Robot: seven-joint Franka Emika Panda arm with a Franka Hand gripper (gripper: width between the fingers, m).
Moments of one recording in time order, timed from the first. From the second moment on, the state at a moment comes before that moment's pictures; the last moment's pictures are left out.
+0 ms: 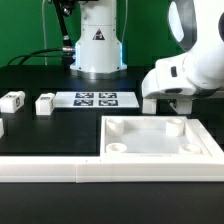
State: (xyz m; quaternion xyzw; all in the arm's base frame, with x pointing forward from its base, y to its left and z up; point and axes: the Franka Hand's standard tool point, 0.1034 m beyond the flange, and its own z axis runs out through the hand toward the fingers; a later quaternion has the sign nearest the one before) arm 0.363 0.176 0.009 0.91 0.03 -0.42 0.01
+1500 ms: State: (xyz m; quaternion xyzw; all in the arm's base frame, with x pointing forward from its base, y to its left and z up) arm 0.485 0.139 0.116 0.97 0.03 -0.22 -0.05
